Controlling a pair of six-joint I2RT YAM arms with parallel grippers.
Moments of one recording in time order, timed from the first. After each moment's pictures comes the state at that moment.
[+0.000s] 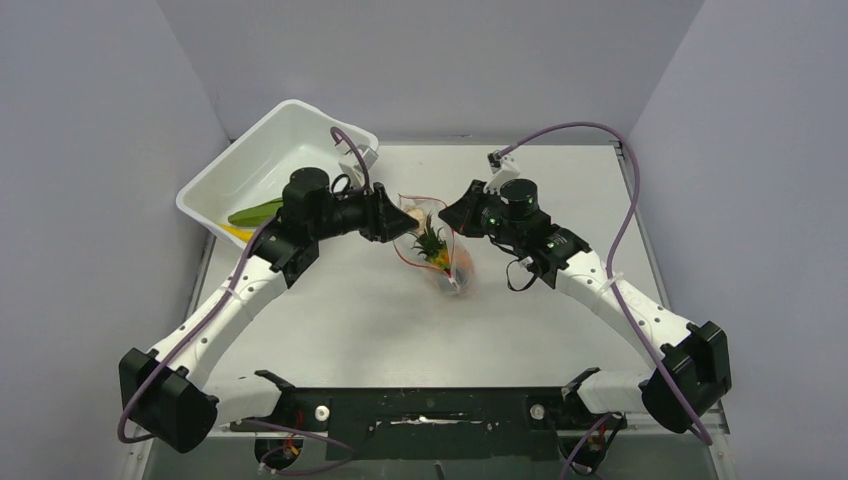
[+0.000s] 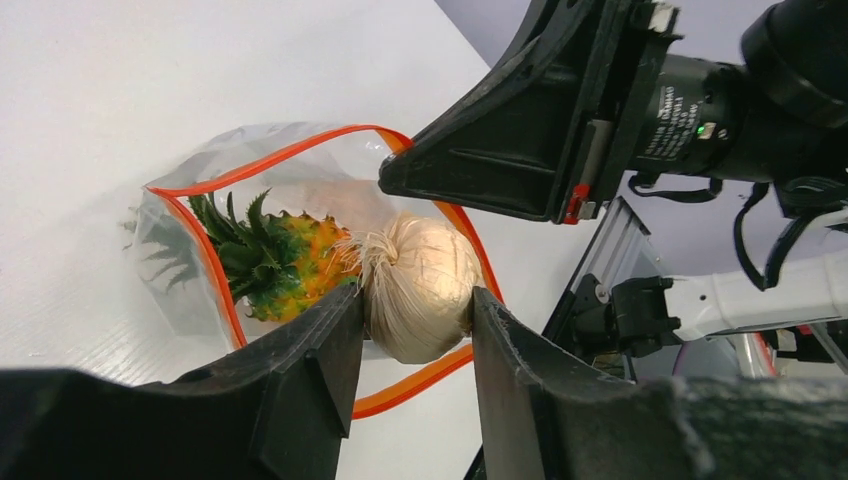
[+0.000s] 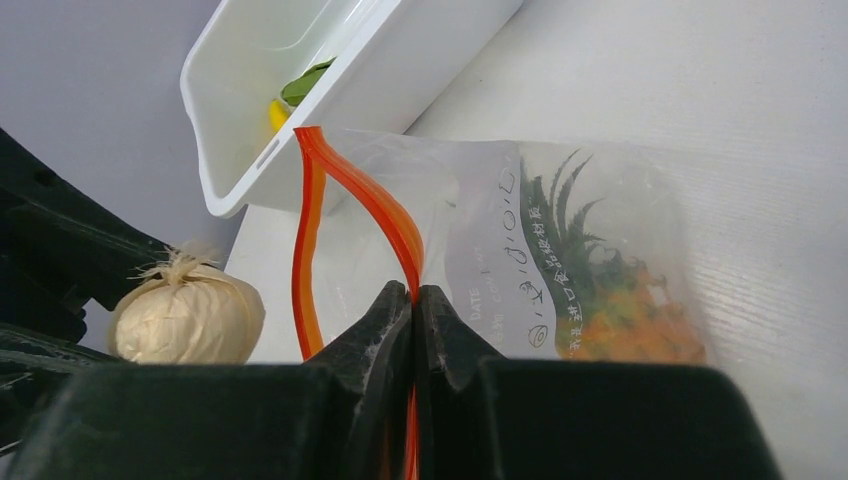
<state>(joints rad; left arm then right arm) -0.49 1.20 1.09 -0.14 0.53 -0.47 0.60 1.29 1.06 -0.11 -0.12 0.64</state>
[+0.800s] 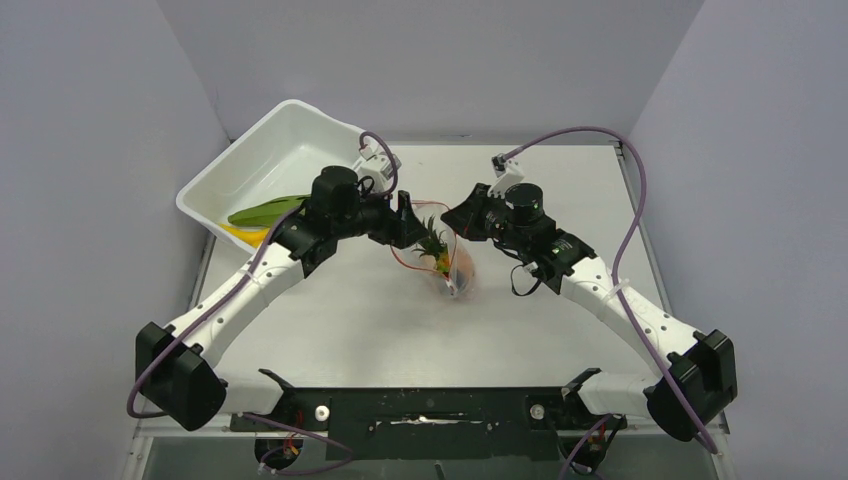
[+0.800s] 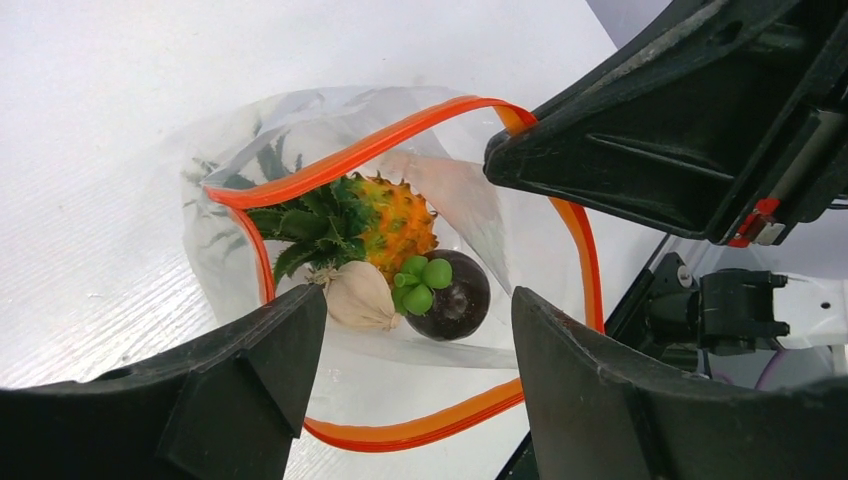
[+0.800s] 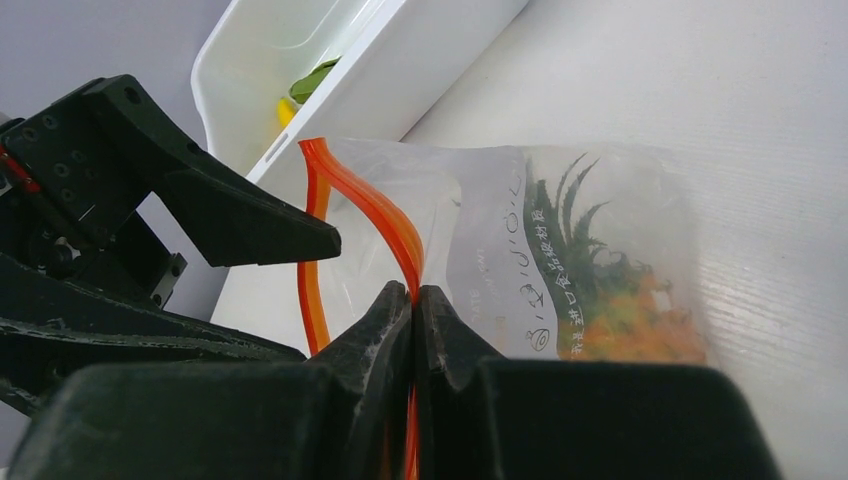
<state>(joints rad) -0.57 1.33 1.17 -0.29 0.38 -0.37 0.60 1.24 1.02 -0.11 -0.12 0.65</state>
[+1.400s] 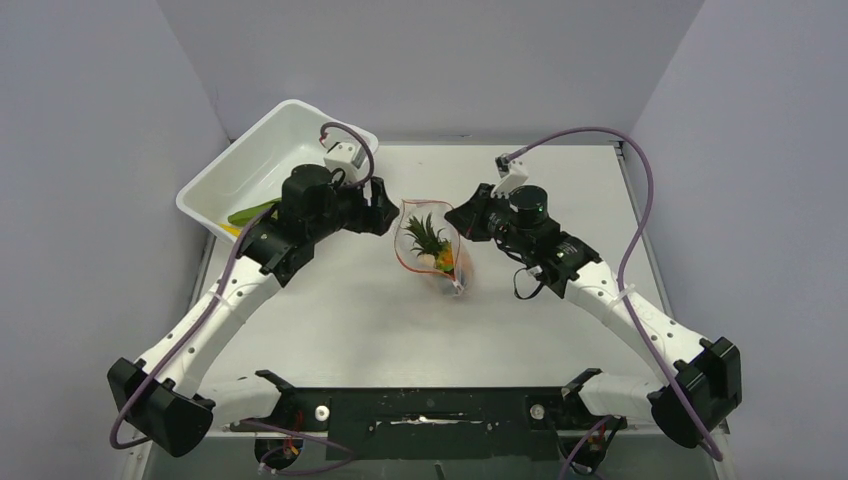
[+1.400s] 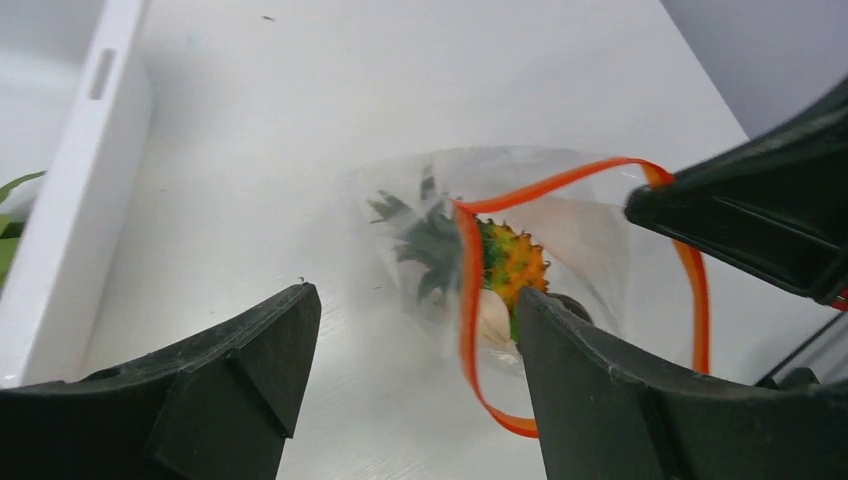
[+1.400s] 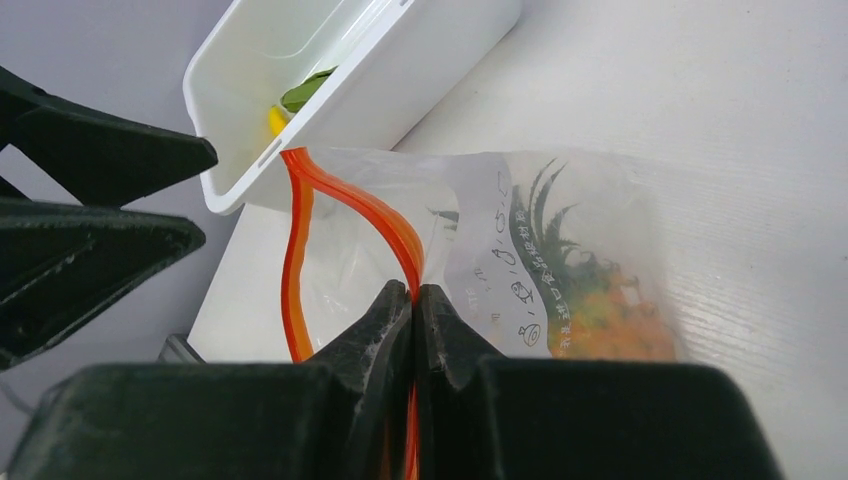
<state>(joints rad) -0.56 1.20 1.20 -0.38 0.09 -0.30 0.60 1.21 1.02 -0.11 -0.09 0.61</state>
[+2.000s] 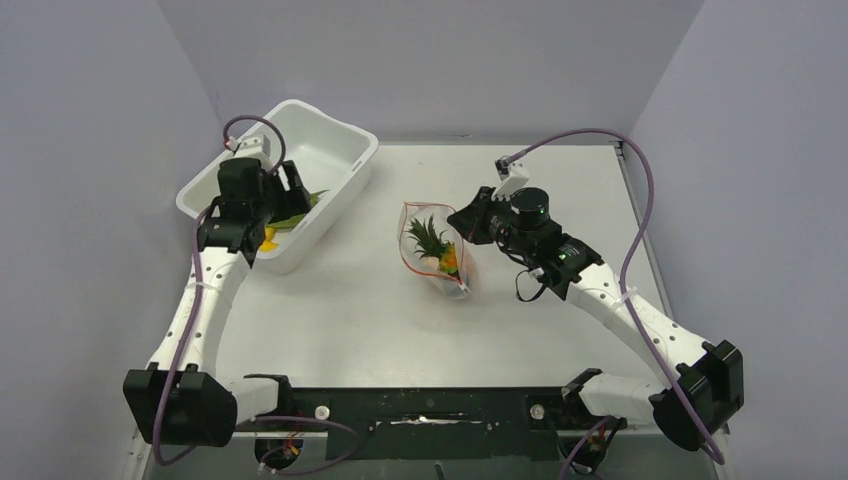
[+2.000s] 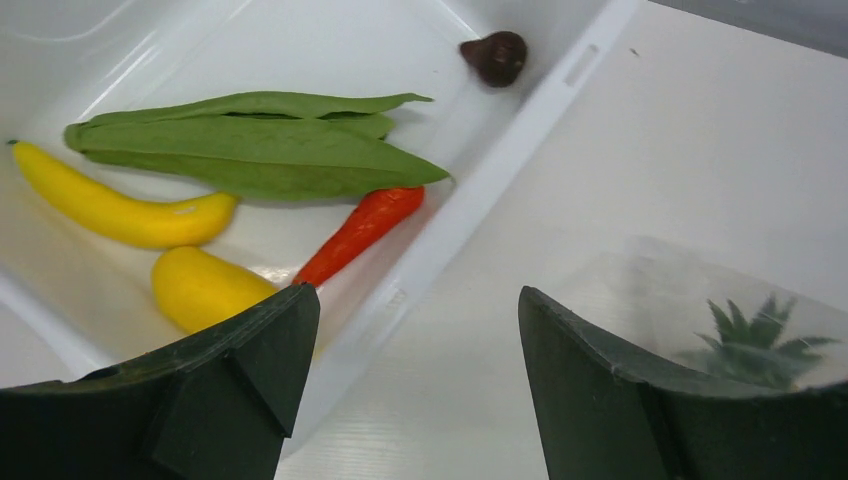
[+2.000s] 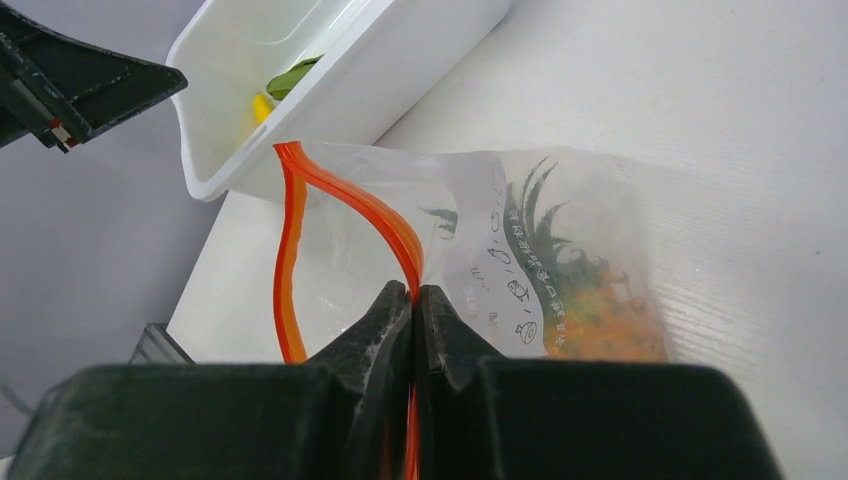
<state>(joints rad) -0.10 1.20 1.15 -0.45 0.00 -0.30 0.60 1.19 1.00 -0.13 -0.09 0.57</state>
